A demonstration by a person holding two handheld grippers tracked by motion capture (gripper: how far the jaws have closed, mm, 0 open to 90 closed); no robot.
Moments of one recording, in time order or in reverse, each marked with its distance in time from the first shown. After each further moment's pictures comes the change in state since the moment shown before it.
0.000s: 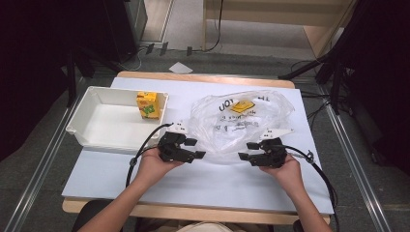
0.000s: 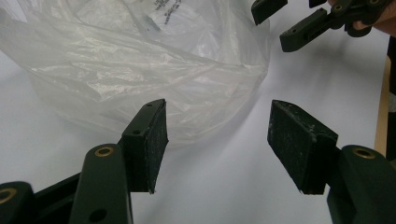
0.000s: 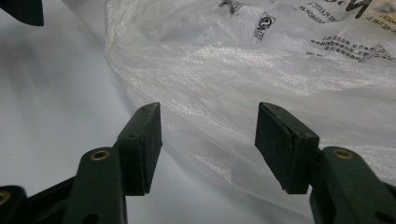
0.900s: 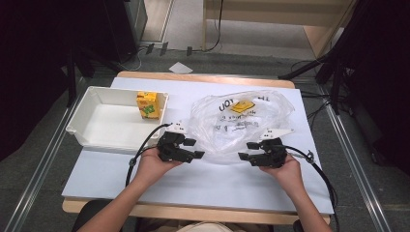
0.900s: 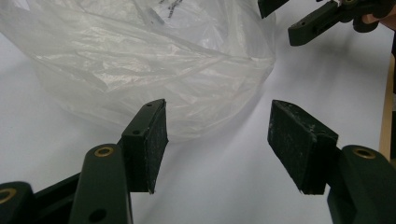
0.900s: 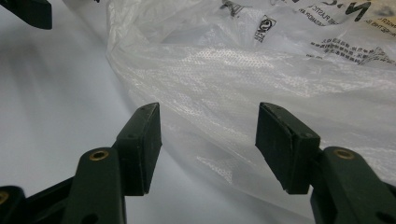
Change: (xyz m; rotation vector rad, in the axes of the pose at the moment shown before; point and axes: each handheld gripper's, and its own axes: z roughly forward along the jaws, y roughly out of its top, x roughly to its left) left arm 0.005 -0.004 0.002 0.019 0.012 -0.001; right arm 0.001 0.000 -0.001 -0.004 0.001 -0.001
